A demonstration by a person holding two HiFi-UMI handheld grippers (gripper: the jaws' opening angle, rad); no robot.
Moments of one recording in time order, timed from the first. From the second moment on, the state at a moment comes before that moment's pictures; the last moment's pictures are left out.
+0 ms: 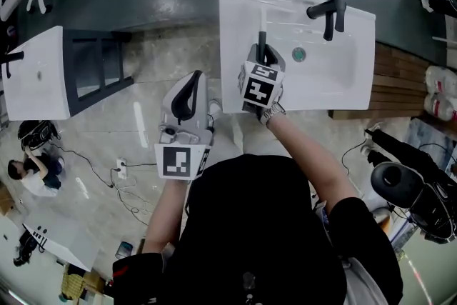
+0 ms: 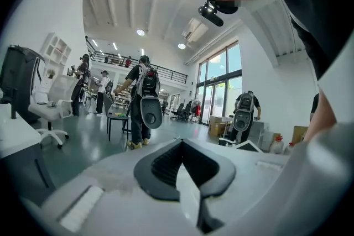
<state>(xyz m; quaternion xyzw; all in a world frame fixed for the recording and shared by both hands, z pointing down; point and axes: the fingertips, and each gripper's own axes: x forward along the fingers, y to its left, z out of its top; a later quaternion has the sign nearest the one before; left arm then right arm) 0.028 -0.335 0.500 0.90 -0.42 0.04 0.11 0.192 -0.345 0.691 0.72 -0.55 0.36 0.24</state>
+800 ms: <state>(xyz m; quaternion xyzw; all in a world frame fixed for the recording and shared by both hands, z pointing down) 0.010 -0.334 0.509 0.88 -0.45 0.04 0.12 0.172 -0.348 0.720 0.70 -0.54 0.41 0.22</state>
